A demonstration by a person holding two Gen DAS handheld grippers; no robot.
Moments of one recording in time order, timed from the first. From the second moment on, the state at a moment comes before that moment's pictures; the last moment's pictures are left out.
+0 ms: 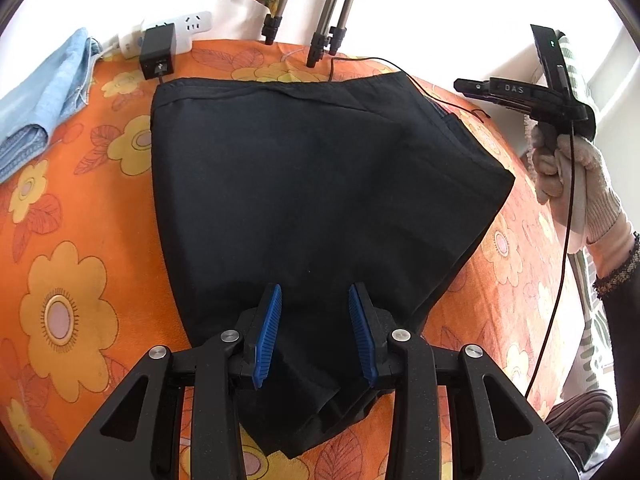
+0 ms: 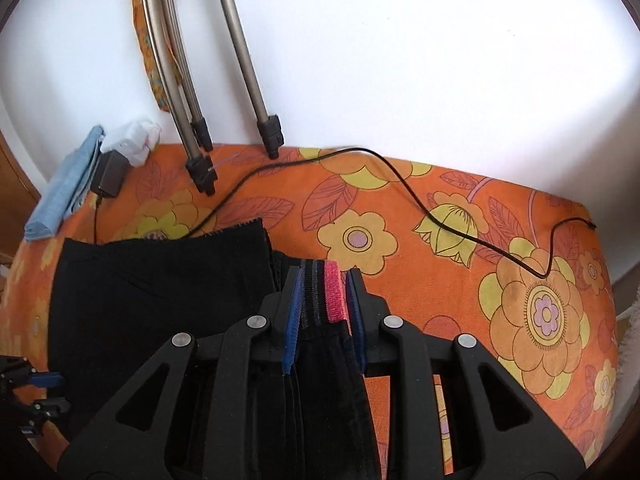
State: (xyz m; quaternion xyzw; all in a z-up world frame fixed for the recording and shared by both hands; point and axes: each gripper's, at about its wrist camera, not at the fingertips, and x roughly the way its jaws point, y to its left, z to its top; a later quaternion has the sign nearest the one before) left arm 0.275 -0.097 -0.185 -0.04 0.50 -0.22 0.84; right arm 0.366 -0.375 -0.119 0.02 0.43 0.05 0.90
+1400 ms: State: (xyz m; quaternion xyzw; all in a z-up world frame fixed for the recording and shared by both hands) left arm 0.229 -0.033 -0.192 -0.14 0.52 -0.17 0.82; right arm 0.289 -0.166 -0.106 -0.01 0.49 0.21 0.85
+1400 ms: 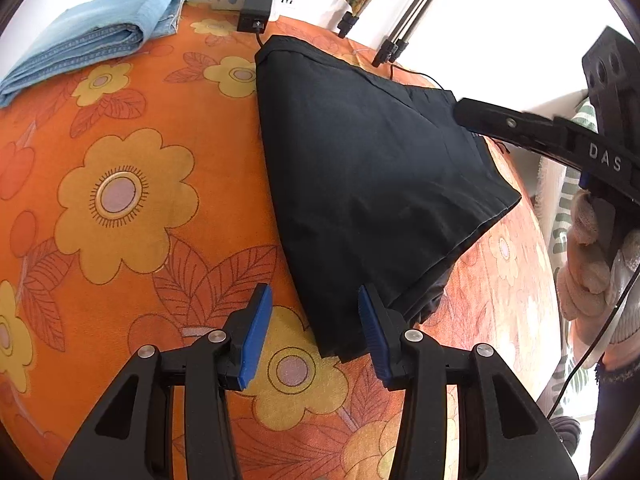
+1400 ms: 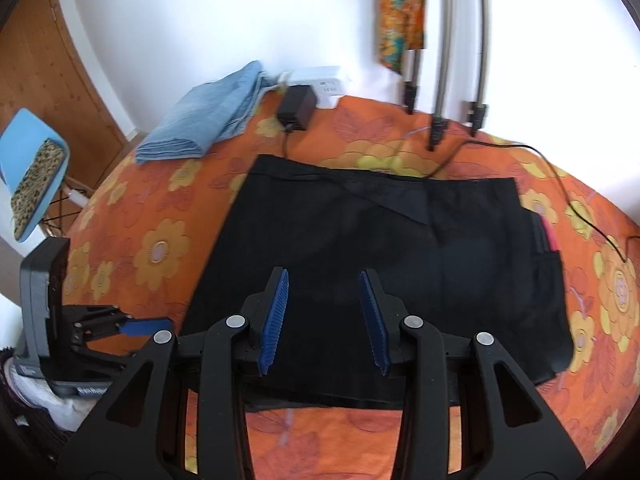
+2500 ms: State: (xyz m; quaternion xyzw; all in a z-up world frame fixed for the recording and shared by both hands) left arm 0.214 -0.028 -0.190 -0.20 0.51 -0.20 0.81; right arm 0.331 -0.011 -0.188 -0.16 0.60 0.16 0.76
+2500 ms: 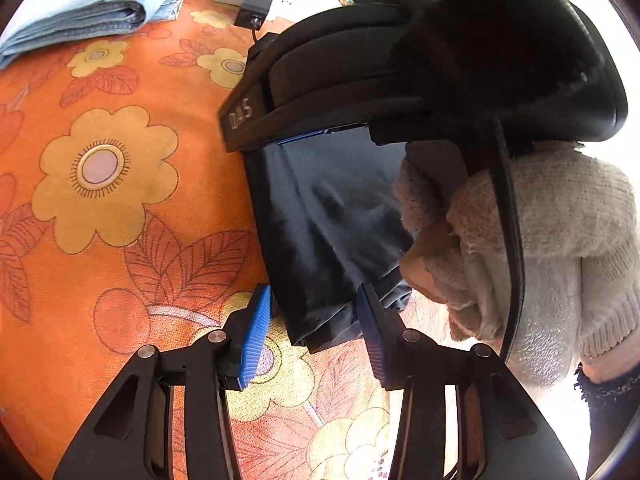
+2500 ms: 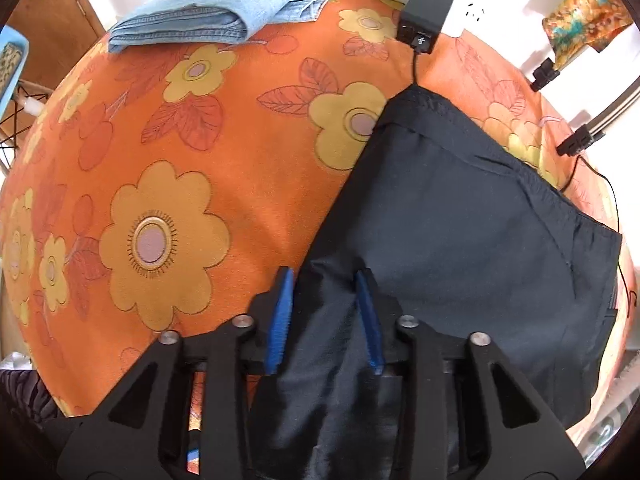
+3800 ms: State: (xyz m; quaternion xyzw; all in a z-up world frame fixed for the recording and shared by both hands) left arm 0.228 -0.054 -0.157 -0.15 0.44 -0.19 0.86; right arm 0.361 -0.044 -0.163 -0.08 0.59 0.17 0.79
